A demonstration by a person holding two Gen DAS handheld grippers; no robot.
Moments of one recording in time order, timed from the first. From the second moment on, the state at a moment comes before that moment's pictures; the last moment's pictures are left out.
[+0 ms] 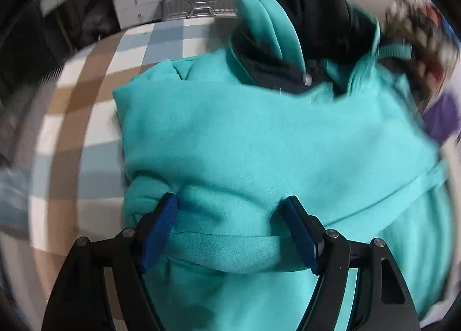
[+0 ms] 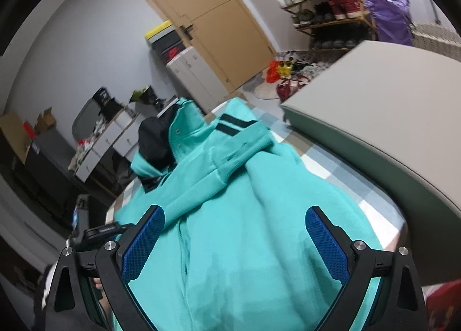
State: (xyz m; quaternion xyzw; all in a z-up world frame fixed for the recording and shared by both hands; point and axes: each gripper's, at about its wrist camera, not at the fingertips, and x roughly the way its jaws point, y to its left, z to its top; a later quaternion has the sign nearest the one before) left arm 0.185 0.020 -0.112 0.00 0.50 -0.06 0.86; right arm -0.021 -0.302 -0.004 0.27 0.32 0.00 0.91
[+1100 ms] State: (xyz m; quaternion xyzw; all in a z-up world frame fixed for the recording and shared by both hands) left arm 0.138 0.020 -0.093 -0.12 0.48 -0.11 0.86; right arm 0.179 -0.268 -0.033 0.13 0.50 0.13 0.85
